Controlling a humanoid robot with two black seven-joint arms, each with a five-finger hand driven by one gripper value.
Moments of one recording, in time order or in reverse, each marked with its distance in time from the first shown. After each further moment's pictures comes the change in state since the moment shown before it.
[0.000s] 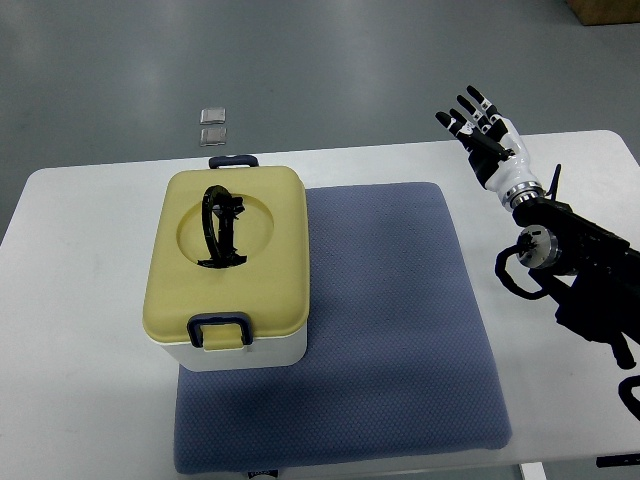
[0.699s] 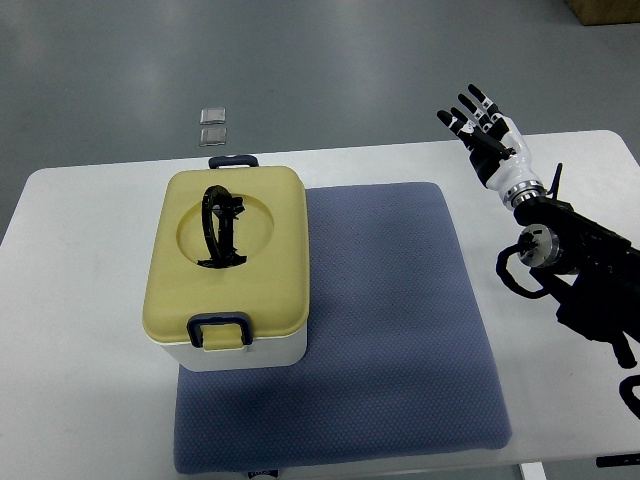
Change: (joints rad) left arm 0.000 0.000 0.002 0.007 0.001 0.008 0.000; right arm 0.003 -0.003 0.001 0.000 0.001 0.002 0.000
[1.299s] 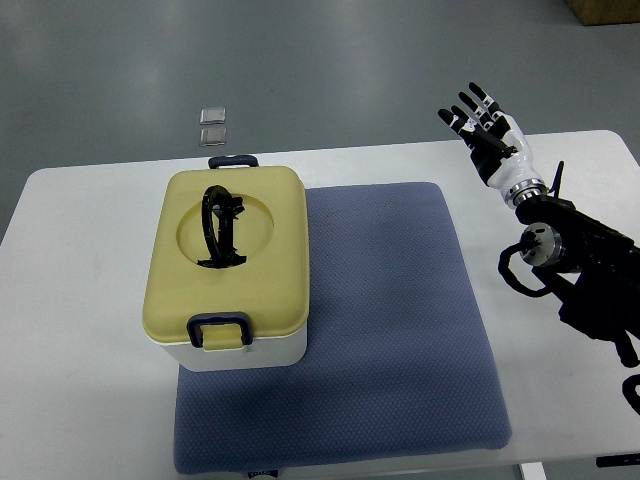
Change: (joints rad) left arm 0.000 0.000 0.001 0.004 0.000 0.000 0.000; right arm 0.003 -0.012 -0.003 0.009 -0.002 0.009 0.000
